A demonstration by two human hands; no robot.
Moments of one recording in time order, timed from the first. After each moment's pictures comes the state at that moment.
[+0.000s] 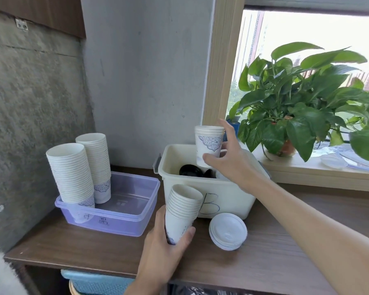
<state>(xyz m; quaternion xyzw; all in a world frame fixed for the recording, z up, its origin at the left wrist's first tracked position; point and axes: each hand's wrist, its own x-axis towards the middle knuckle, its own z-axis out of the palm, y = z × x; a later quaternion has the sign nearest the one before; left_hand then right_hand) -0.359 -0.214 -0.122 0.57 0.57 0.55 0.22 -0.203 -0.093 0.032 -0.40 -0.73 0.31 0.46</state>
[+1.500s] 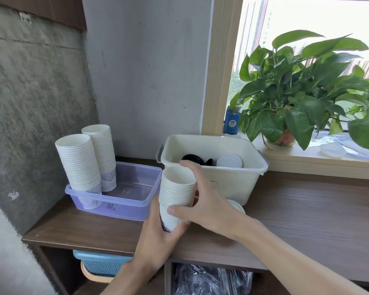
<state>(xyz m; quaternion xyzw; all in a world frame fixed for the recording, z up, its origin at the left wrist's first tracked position) -0.368 -0.239 -0.100 0.56 0.52 0.58 0.29 -0.231 -0.186 -0.022 -0.35 -0.79 0.38 0.32</state>
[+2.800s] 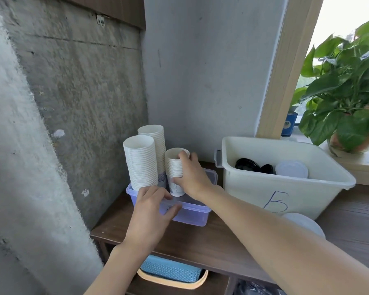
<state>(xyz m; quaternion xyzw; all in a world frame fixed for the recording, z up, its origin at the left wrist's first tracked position) -0.526 -0.222 -0.093 0.61 0.67 0.42 -0.01 -0.430 -0.090 -0.057 -0.41 -0.86 0.17 0.27</state>
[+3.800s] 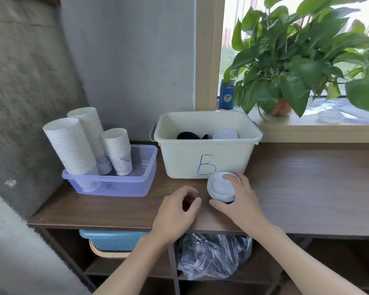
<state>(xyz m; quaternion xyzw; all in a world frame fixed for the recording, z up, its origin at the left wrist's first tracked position) -0.345 -0.218 -0.130 0.65 0.60 0.40 0.25 -0.153 -0.168 -0.141 -0.58 -0.72 0.18 0.33</state>
